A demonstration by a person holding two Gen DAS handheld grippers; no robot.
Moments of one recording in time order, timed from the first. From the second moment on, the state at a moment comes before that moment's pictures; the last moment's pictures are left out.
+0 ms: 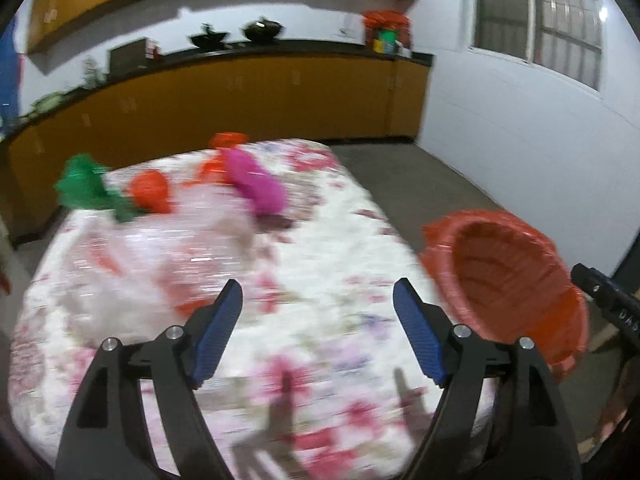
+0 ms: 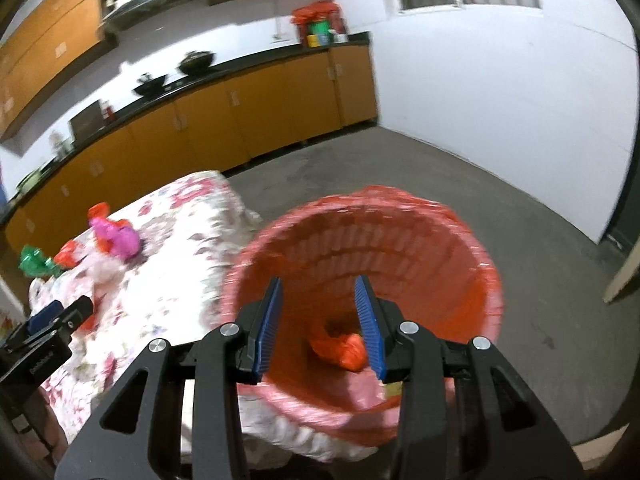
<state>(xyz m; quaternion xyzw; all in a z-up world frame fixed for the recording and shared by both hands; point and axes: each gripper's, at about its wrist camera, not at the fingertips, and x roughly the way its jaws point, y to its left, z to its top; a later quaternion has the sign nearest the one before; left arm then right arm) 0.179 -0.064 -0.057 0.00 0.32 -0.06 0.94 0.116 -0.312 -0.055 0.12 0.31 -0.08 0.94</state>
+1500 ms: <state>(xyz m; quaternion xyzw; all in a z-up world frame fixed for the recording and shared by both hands) 0.089 0.180 -0.091 -0.10 0.31 0.15 0.93 0.197 -0.003 -0.072 -0.01 0.36 0.24 0.90</state>
